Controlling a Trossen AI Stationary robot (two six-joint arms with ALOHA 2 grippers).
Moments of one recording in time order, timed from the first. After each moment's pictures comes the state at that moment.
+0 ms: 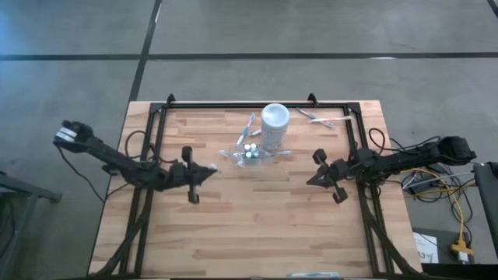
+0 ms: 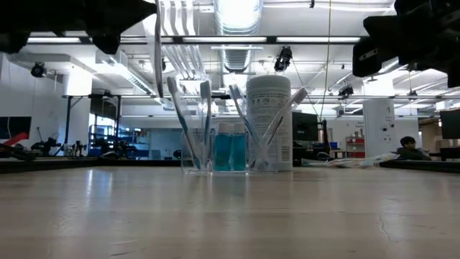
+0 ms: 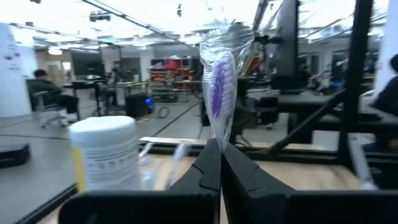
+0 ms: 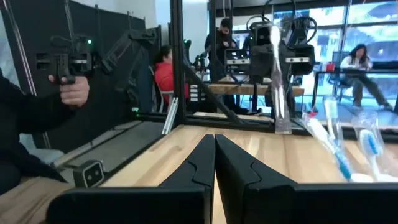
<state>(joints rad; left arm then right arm) -0.39 0.99 0.25 0.99 -0.58 0.10 0.04 0.78 0.03 0.88 -0.31 0.08</state>
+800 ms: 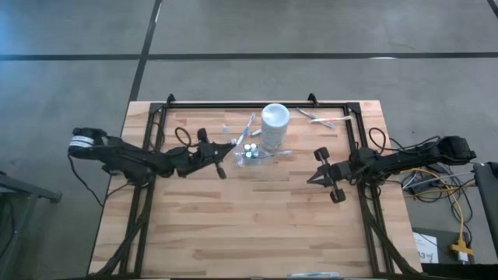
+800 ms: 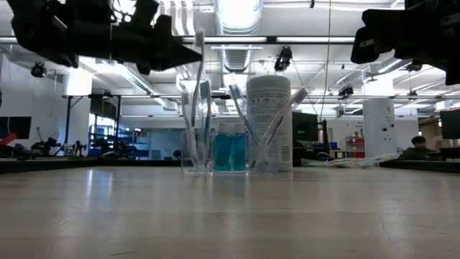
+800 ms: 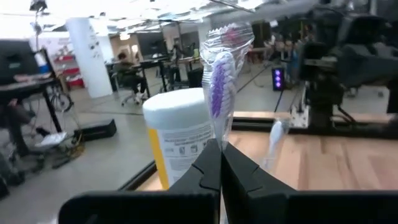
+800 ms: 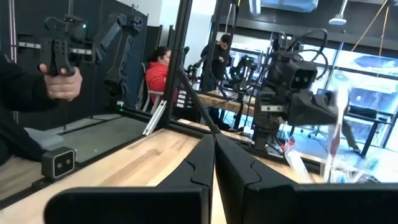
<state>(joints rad) -0.04 1.32 0.41 1.03 -0.51 0.15 0.04 0.79 0.04 0.92 -0.31 -0.13</state>
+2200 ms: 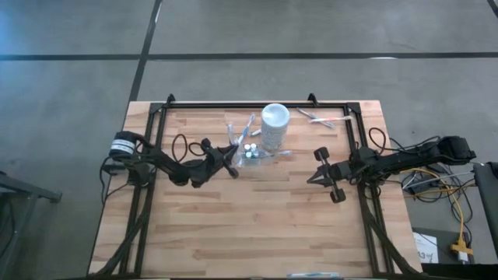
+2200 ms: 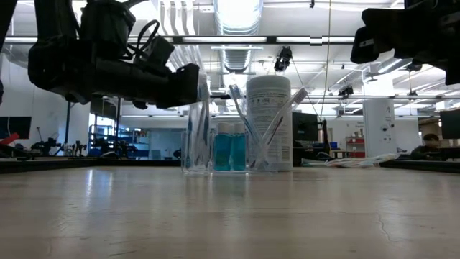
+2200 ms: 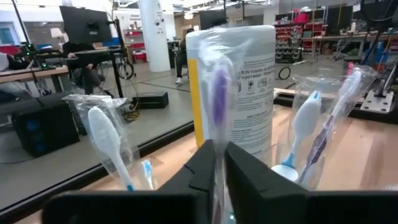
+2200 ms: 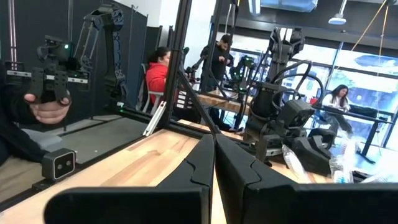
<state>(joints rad) -0.09 1.75 0.45 1.37 -0.85 0.05 0.04 0.79 0.04 0.92 -0.31 -0.12</state>
